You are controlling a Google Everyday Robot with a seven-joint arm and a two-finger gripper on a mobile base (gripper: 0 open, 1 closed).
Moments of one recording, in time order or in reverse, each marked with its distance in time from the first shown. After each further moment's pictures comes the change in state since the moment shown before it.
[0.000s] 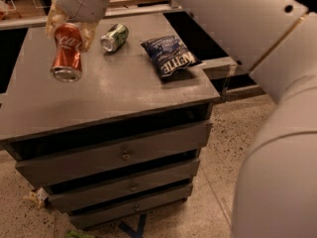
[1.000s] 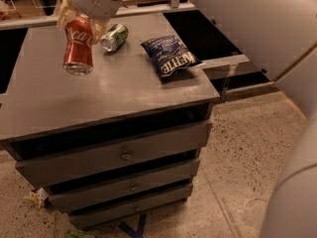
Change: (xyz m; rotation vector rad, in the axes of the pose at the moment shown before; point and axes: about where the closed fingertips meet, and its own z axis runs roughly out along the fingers) arm 0.020 0.014 -0.020 0.032 0.135 -0.070
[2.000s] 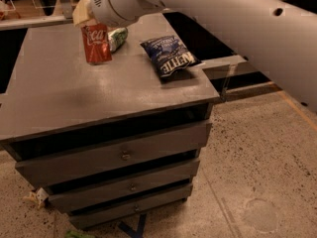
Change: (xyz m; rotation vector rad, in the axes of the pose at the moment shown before) arm 0.032 0.026 -0.005 0.058 0.291 -0.372
